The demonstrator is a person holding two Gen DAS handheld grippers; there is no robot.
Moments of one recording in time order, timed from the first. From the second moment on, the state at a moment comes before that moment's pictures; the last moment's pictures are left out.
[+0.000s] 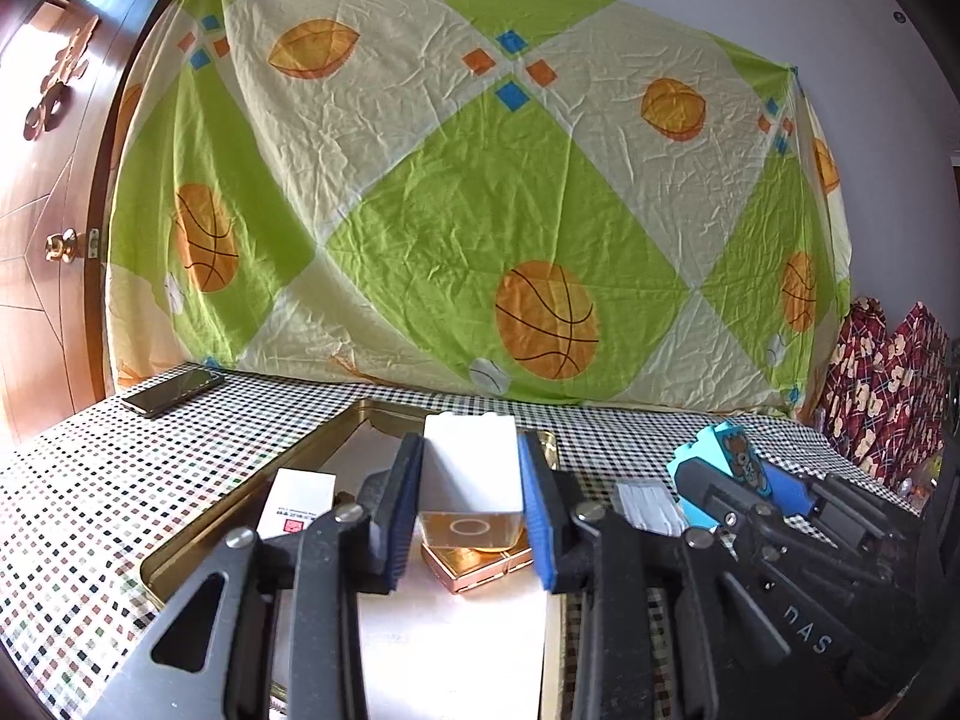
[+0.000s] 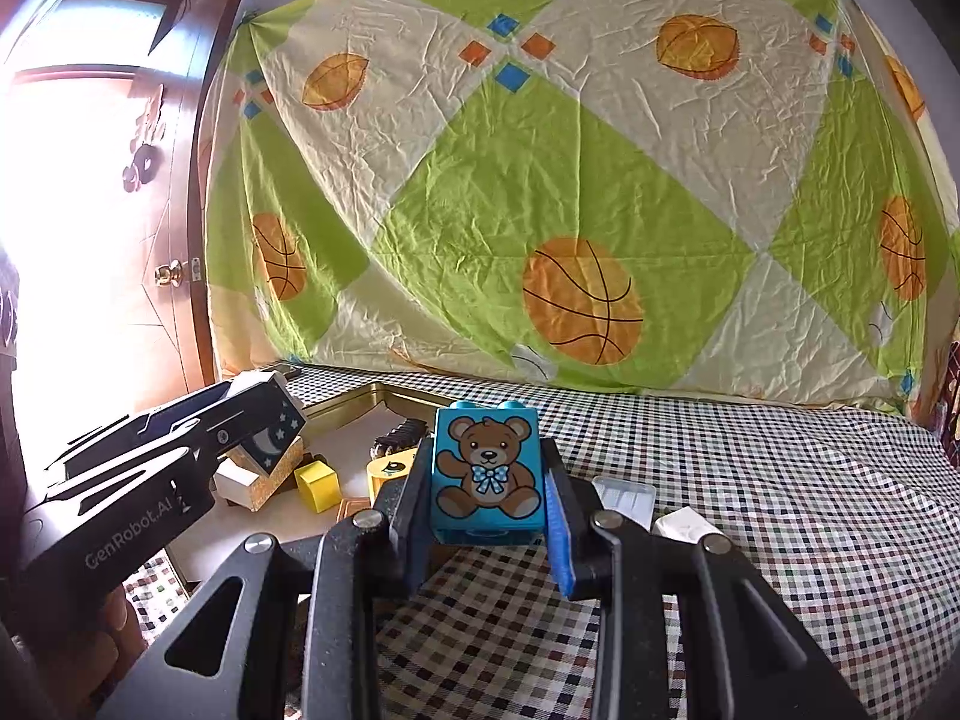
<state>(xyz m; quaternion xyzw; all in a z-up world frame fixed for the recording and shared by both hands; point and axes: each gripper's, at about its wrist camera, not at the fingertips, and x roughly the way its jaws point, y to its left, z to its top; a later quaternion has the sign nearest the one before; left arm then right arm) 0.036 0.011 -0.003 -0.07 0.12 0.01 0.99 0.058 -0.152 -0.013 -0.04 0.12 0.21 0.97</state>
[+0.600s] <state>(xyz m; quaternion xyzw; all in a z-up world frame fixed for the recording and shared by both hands) 0.041 0.039 -0.009 -0.08 0.14 0.03 0.99 0.064 -0.120 -0.016 -0.06 0.14 0.23 0.96</state>
